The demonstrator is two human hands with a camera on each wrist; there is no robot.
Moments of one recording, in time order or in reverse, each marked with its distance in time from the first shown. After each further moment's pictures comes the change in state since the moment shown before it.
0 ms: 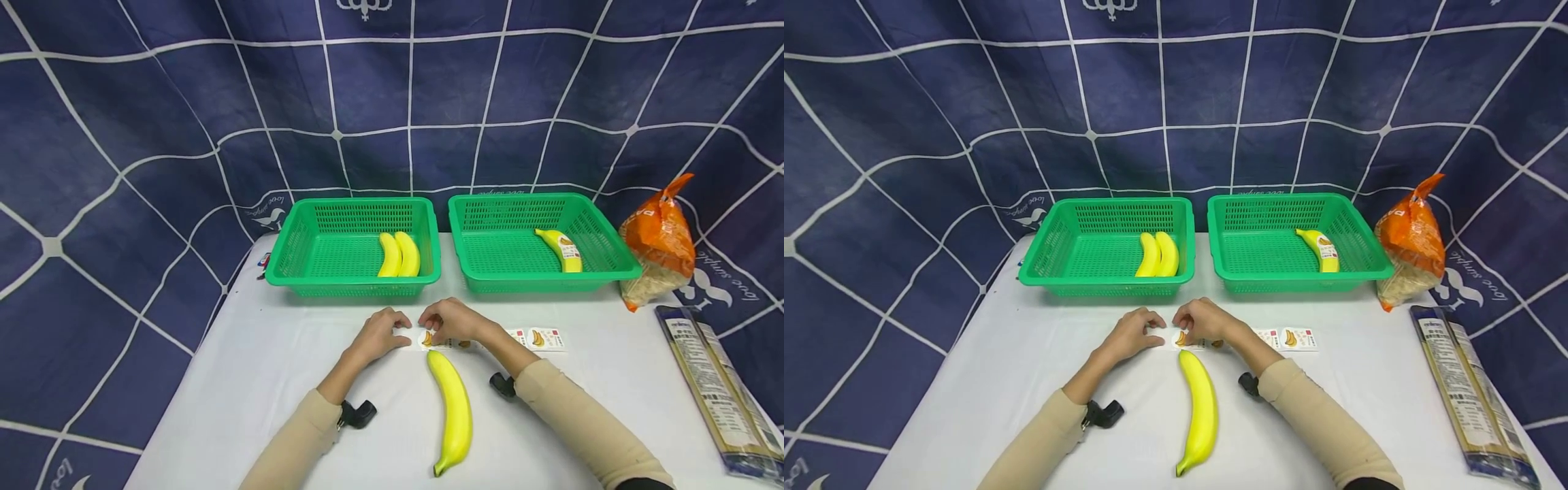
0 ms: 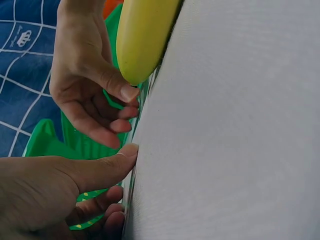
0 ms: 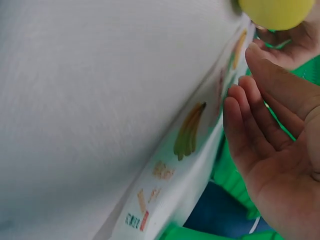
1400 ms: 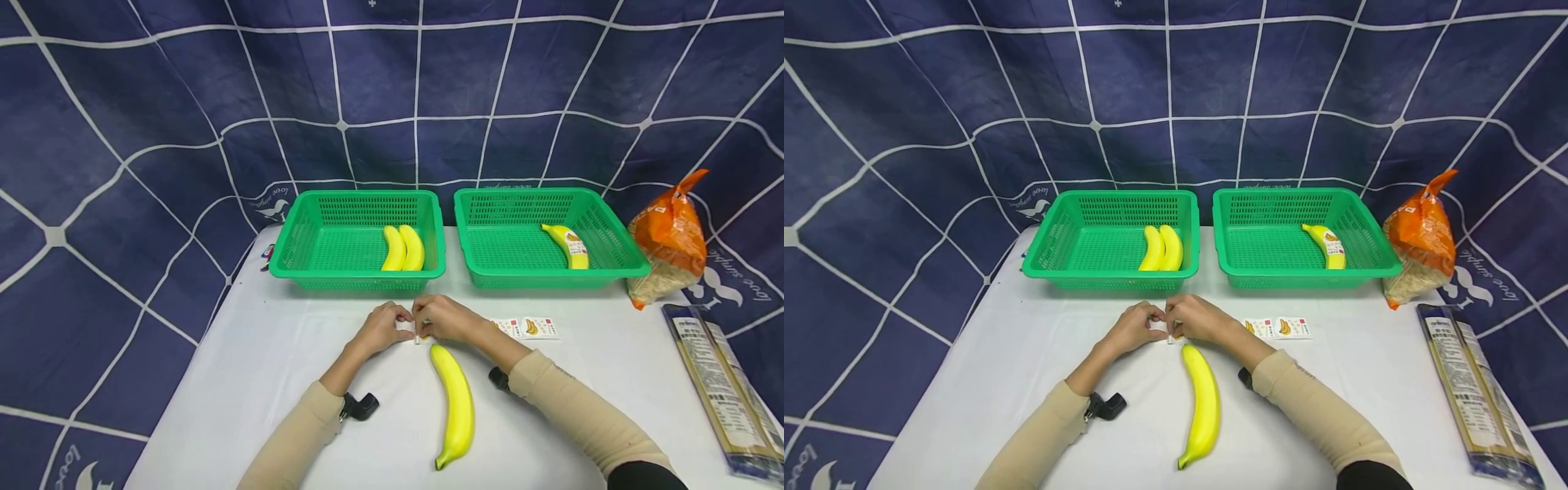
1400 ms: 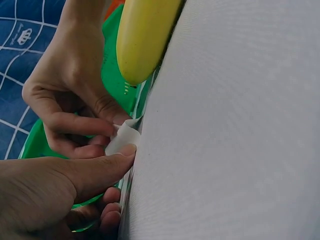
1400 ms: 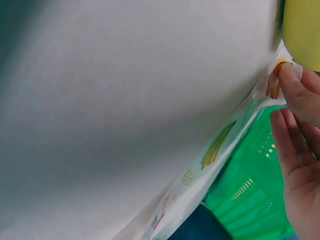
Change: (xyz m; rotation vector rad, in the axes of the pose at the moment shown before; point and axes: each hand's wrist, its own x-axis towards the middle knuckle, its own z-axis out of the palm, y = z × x) left_hand 0.002 -0.002 -0.003 -0.049 -0.042 -0.067; right_hand 0.012 -0.012 0.013 -0.300 0.134 -0.425
